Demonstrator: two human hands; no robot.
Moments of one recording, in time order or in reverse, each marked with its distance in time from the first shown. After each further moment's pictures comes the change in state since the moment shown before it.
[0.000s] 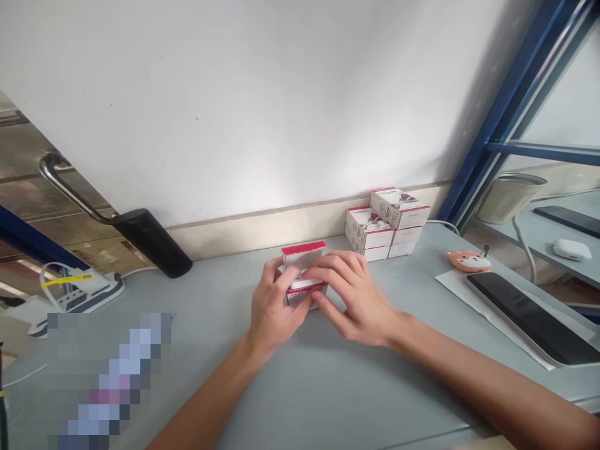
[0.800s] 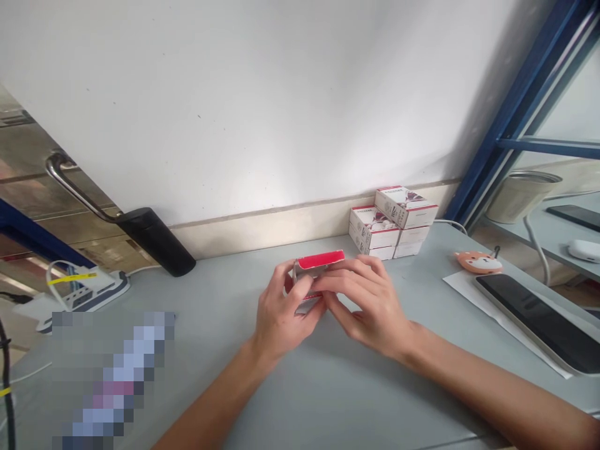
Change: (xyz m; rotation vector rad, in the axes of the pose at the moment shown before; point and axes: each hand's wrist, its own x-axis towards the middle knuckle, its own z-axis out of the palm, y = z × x) left_hand 0.003 0.009 -0.002 0.009 -0.013 0.105; right_hand 0.003 -0.013 -0.002 -0.044 0.191 -0.008
